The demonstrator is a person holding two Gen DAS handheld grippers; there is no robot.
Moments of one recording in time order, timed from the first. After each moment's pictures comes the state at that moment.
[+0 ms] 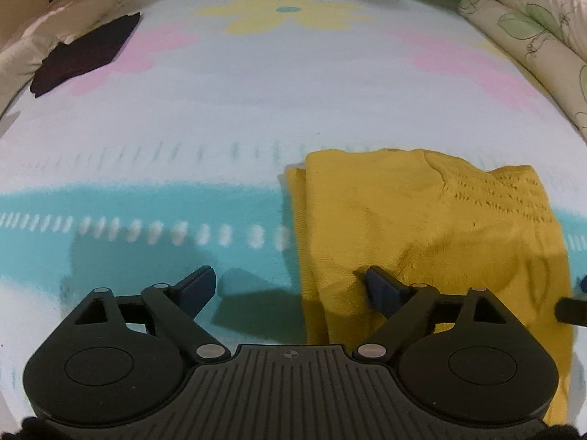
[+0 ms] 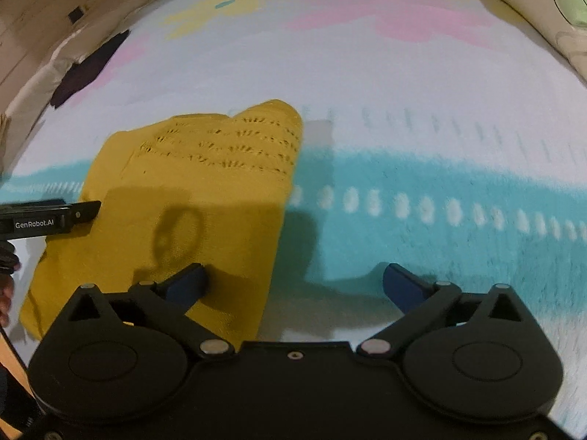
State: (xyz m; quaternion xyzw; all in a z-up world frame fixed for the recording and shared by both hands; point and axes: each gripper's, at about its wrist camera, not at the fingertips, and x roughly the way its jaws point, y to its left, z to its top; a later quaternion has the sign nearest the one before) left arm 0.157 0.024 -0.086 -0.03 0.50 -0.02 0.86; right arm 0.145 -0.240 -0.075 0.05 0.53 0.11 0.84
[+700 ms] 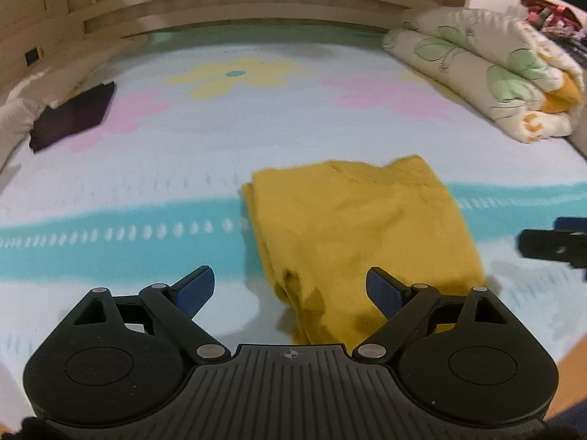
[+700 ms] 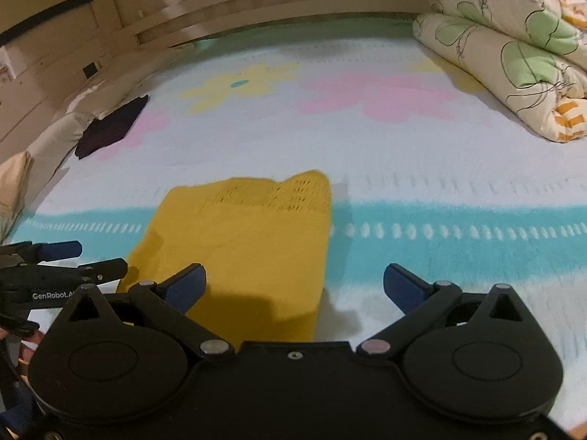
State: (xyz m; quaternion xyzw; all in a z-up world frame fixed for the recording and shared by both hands) left arm 0.042 0.015 -0.023 0.00 0.42 -0.10 0.90; right arm 0.055 -0.207 0.005 0.05 0.42 0.07 0.90
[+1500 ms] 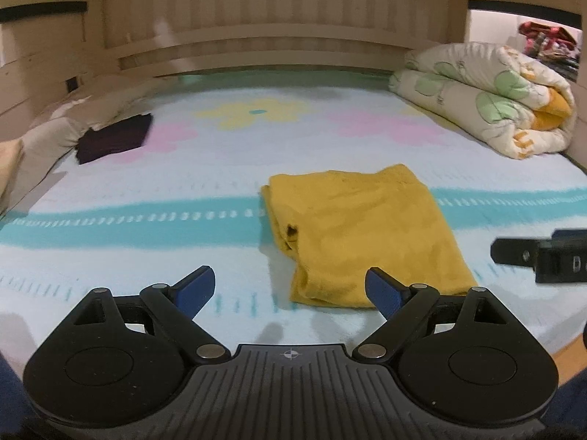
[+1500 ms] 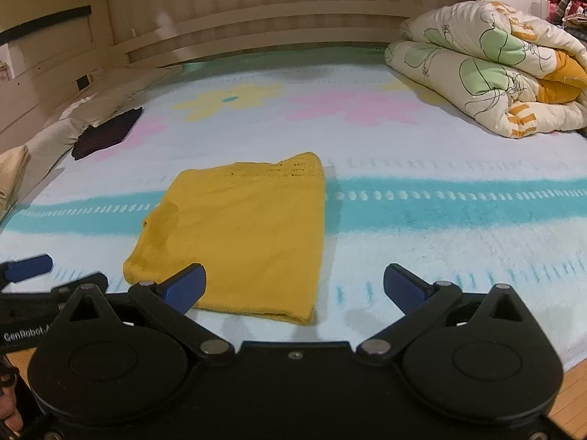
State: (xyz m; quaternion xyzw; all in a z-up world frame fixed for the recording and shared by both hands) left arm -0.049 0.013 -0.016 0.00 0.33 -0.05 0.94; right arm -0.032 -0.175 0.001 0.03 0.37 0.02 0.93
